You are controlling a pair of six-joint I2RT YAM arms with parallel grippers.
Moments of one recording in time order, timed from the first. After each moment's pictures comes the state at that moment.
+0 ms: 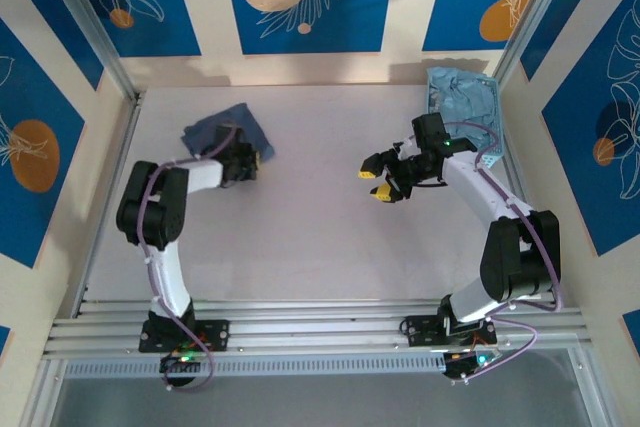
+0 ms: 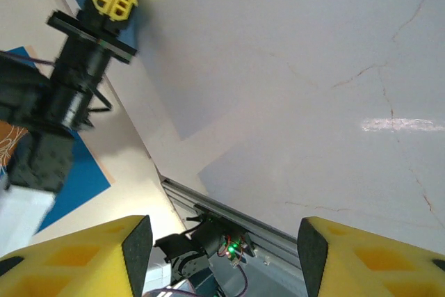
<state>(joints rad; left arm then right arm) -0.17 2.00 1.17 0.02 0.19 -1.65 0.19 1.51 1.15 -0.80 -0.79 0.82</state>
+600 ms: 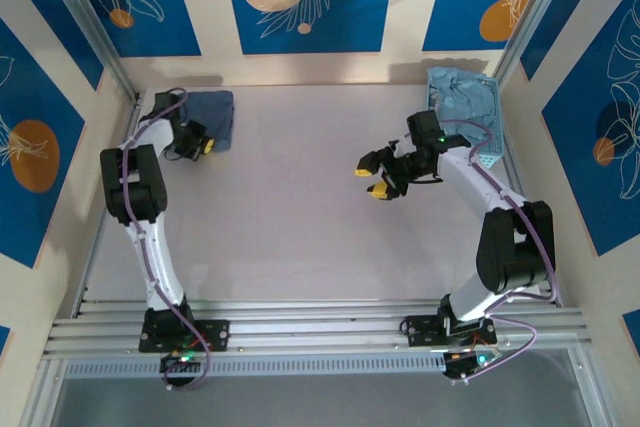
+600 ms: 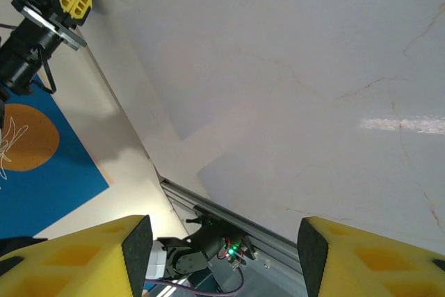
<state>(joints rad) 0.14 2.26 1.74 -0.59 0.38 -0.94 0.21 1.57 1.18 -0.78 -0.80 0.82</state>
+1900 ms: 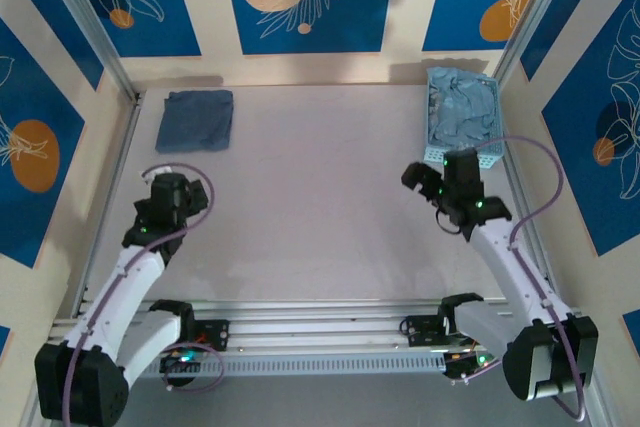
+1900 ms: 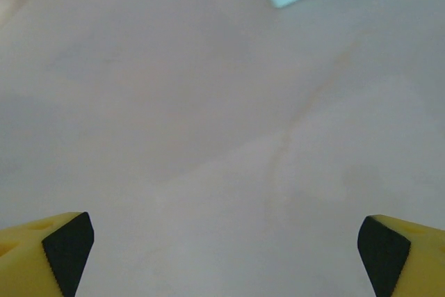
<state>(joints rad) -0.15 0.87 0.55 -0.35 -0.43 -0.31 0.15 0.98 0.70 -0.51 0.04 0.62</state>
